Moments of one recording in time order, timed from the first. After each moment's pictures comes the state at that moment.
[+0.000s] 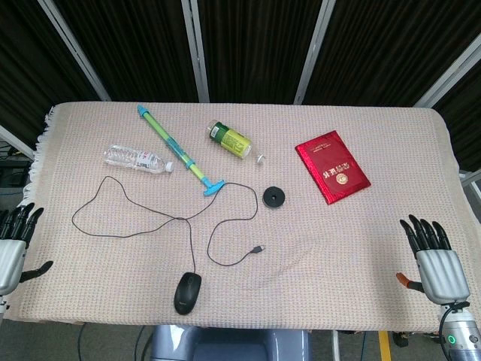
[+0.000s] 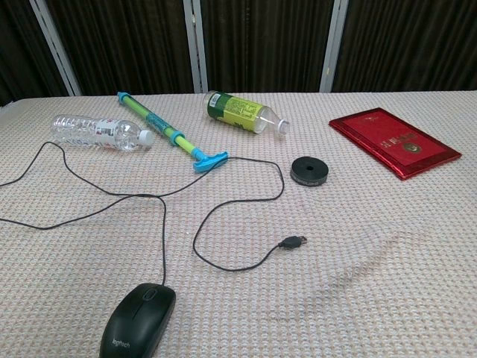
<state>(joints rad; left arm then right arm) -0.10 -1.12 -0.03 -1.60 1.49 1.46 0.18 0.10 -1.11 0.03 -1.62 -1.51 1.42 -0.18</state>
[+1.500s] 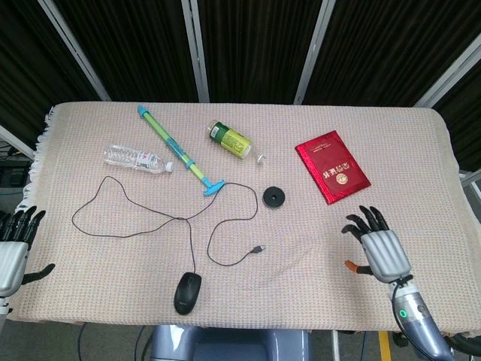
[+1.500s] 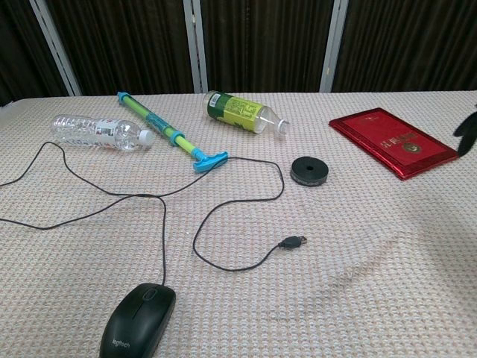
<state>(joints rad) -0.10 -1.12 -0.03 -1.63 1.46 1.44 0.19 0.28 -1.22 0.10 -1.76 -1.46 1.22 -0.25</state>
